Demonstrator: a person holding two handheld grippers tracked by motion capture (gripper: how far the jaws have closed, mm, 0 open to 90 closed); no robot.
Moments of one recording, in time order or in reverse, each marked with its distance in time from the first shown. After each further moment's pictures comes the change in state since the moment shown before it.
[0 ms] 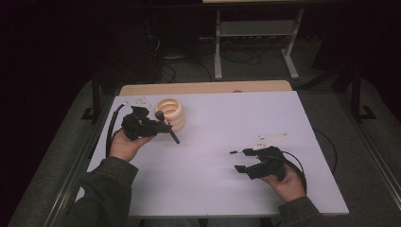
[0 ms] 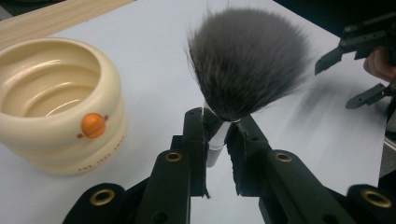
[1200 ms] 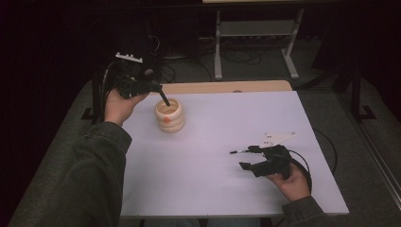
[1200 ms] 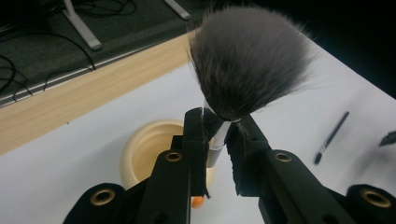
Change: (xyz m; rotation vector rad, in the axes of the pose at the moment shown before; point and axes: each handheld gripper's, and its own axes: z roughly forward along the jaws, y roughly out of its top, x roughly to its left) left arm 0.050 0.091 -0.025 -0.035 0.187 -0.091; right arm -0.007 -0.003 -0.013 -0.033 -0.034 0.006
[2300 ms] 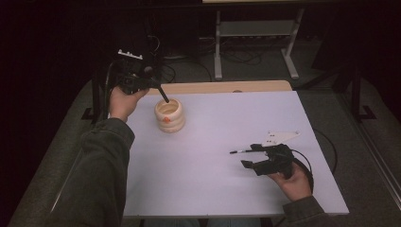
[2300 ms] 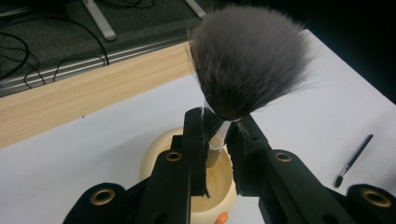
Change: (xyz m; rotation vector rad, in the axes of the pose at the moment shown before) left arm 0.022 0.000 0.019 0.018 0.045 -0.085; right arm -0.002 0.000 -0.005 -0.017 -0.024 0.013
